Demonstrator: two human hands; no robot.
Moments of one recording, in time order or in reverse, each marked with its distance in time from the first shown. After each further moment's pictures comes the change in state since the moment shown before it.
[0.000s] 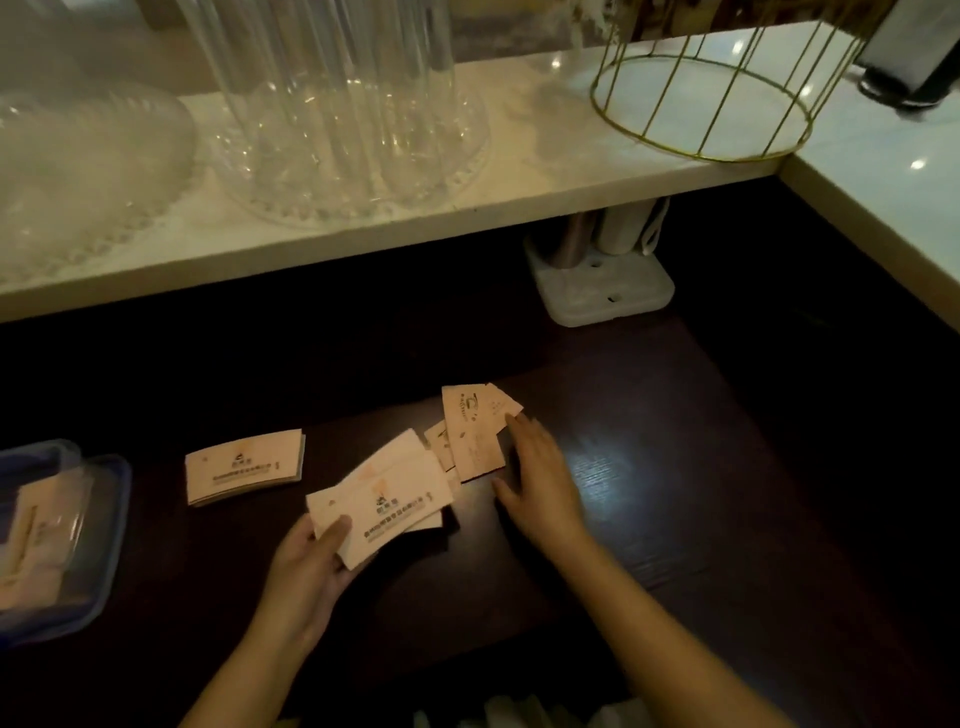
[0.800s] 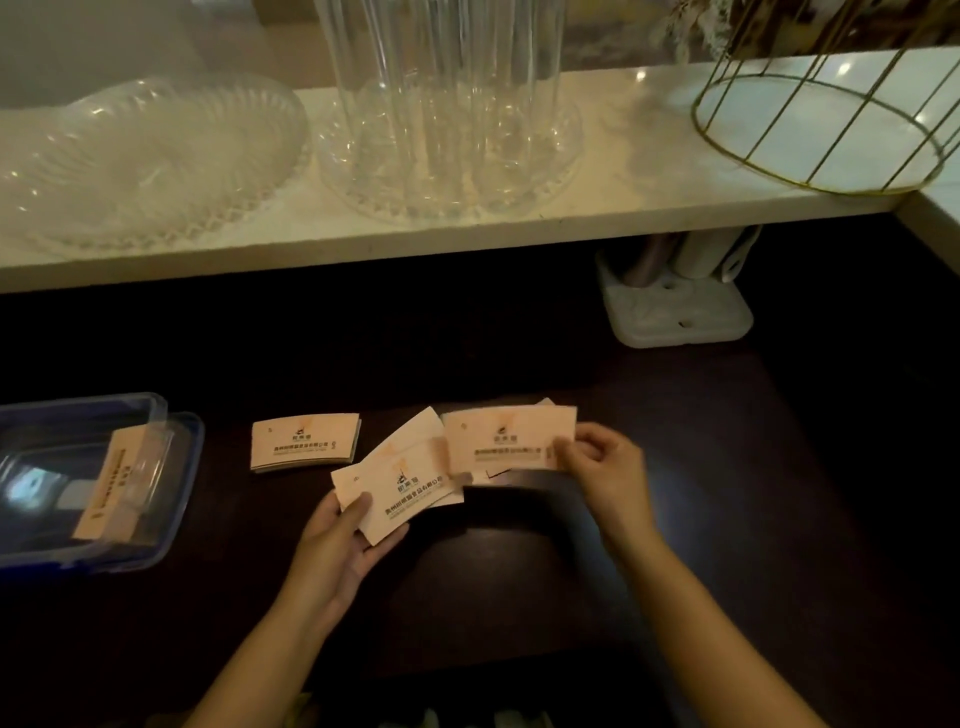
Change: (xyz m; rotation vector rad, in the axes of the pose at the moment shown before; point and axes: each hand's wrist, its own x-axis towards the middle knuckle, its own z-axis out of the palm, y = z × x) left_hand 0.003 0.009 -0.012 -0.195 0.055 0.004; right_hand 0.012 -0.051 -0.051 0.742 0.076 0.230
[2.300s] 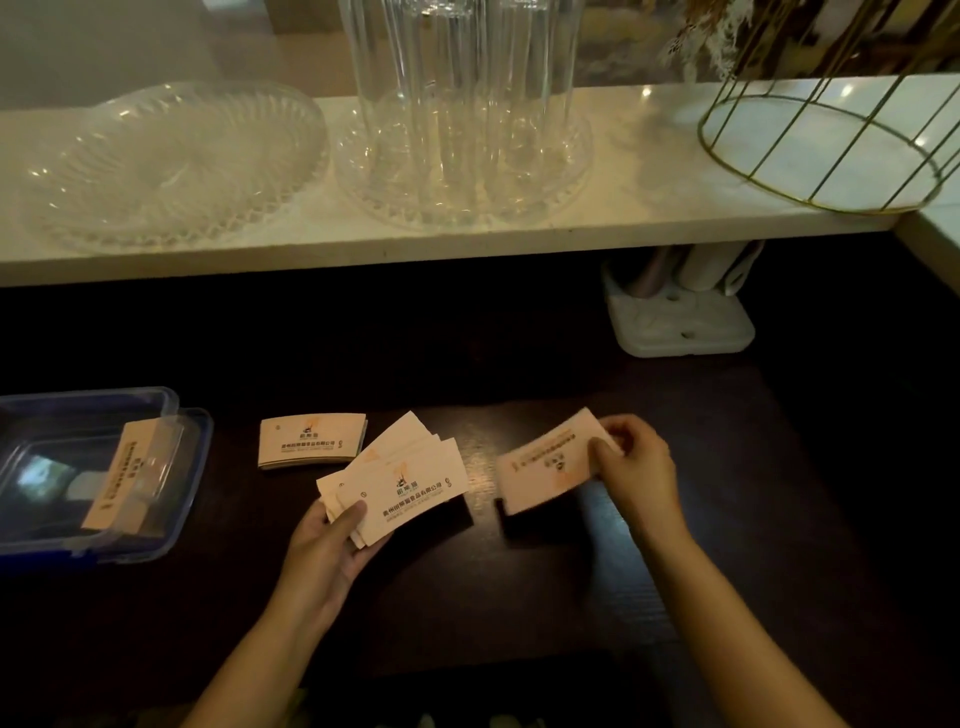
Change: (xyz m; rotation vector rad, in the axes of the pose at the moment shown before) left_hand -0.001 0.000 -0.014 -0.023 0.027 0.038; right_hand 0.013 0.005 -0.021 -0.277 0.057 0.013
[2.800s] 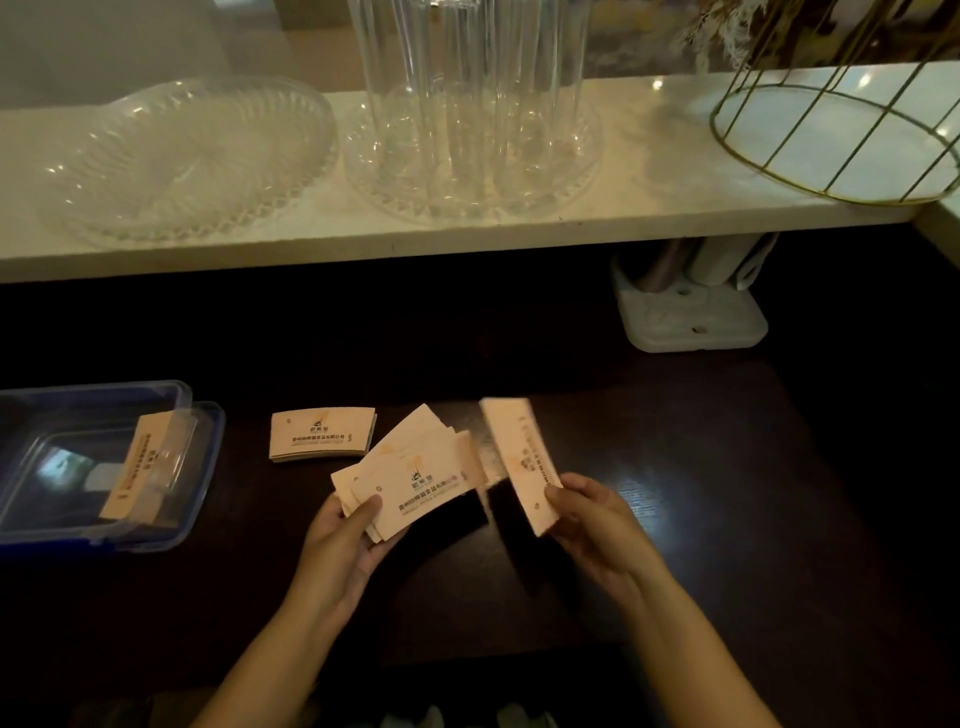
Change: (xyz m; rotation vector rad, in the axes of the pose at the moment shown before) left_hand -0.010 -0.001 0.007 -0.002 -0.018 0.017; right_hand -0.040 0.011 0.029 0.758 -0.358 0.548
